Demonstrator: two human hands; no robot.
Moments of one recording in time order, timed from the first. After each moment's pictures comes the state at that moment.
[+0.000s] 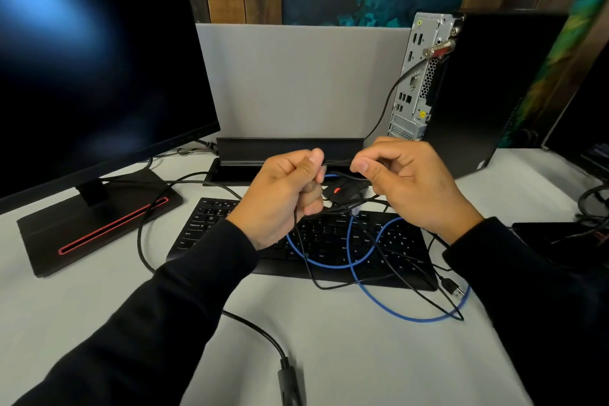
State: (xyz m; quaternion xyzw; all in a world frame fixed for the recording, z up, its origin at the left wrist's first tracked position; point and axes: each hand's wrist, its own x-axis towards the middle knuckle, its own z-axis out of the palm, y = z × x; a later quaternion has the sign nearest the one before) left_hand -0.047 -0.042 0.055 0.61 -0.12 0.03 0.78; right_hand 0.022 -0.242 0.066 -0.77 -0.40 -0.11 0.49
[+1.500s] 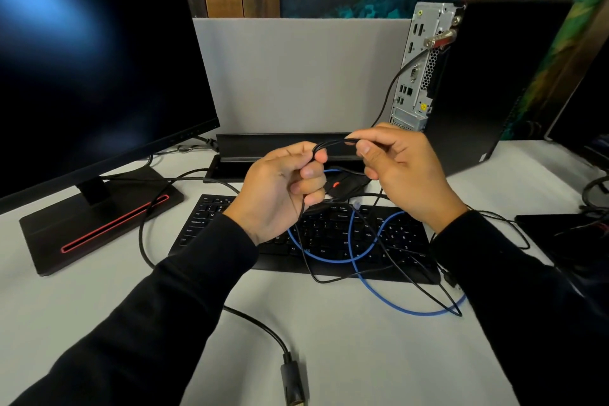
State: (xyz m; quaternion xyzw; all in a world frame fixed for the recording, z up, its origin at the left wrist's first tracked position) left_hand -0.042 -0.034 0.056 0.50 -0.13 -0.04 0.86; right_hand 0.033 -0.227 0.057 -0.74 -0.35 -0.11 0.57
